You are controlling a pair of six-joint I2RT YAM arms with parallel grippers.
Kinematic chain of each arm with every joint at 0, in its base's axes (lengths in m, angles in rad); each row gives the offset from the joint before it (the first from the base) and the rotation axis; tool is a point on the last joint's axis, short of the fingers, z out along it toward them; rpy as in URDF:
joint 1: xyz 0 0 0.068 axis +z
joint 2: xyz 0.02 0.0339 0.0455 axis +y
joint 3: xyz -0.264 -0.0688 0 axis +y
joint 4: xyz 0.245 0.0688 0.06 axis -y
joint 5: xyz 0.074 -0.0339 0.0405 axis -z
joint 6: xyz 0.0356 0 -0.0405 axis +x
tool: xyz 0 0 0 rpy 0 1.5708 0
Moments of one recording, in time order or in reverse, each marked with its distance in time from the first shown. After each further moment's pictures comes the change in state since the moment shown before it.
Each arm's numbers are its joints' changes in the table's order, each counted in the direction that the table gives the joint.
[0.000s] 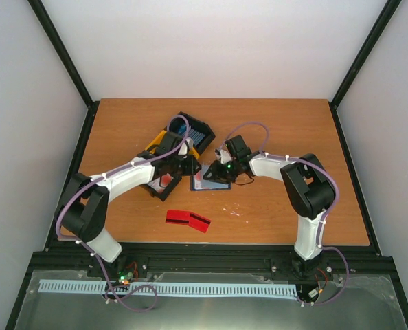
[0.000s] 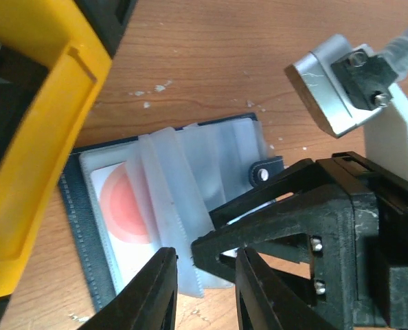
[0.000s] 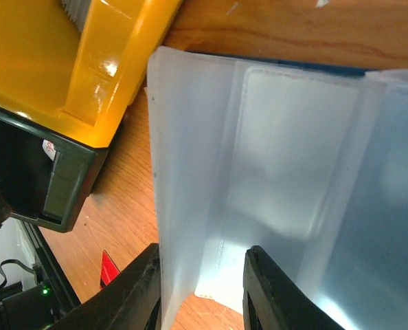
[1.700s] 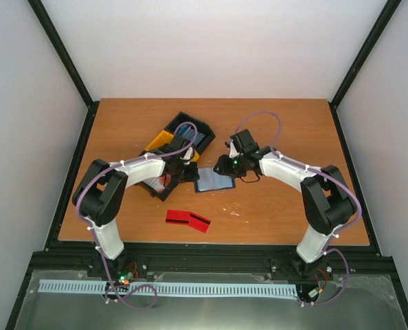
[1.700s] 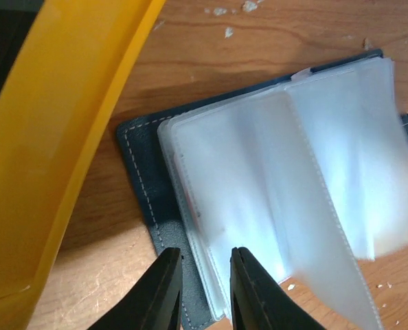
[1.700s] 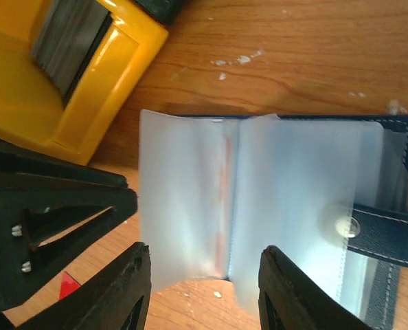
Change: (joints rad) left arm 0.003 0.192 -0.064 -0.099 0.002 0.019; right arm 0.001 -0.195 0.012 -0.188 0.301 -0.040
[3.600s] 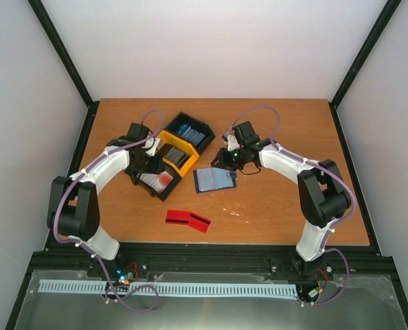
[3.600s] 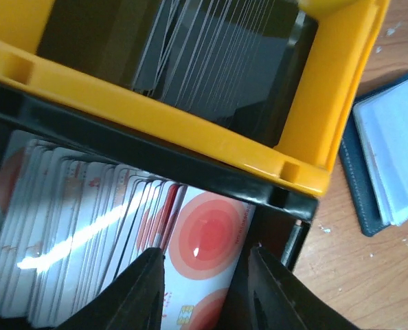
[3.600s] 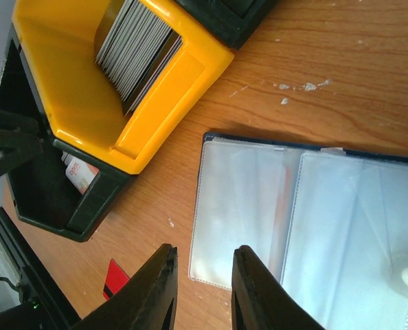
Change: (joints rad) left arm 0.320 -0.232 -0.011 -0.310 -0.041 0.448; right arm -0.047 0.061 -0.111 -0.024 -0.192 -0.059
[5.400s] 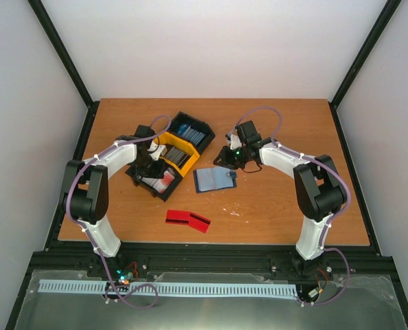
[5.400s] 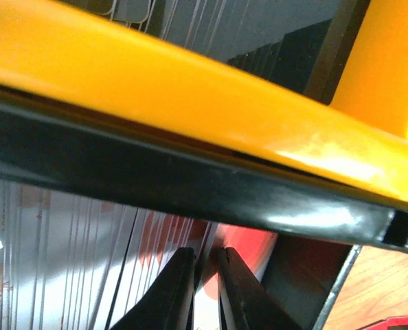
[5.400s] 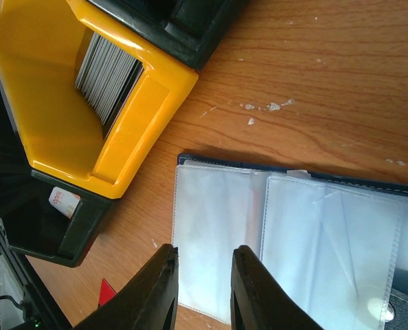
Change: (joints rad) left arm 0.002 0.189 -0.065 -0.089 0.017 0.063; right arm -0.046 0.070 -0.018 0.041 -0.027 0.020
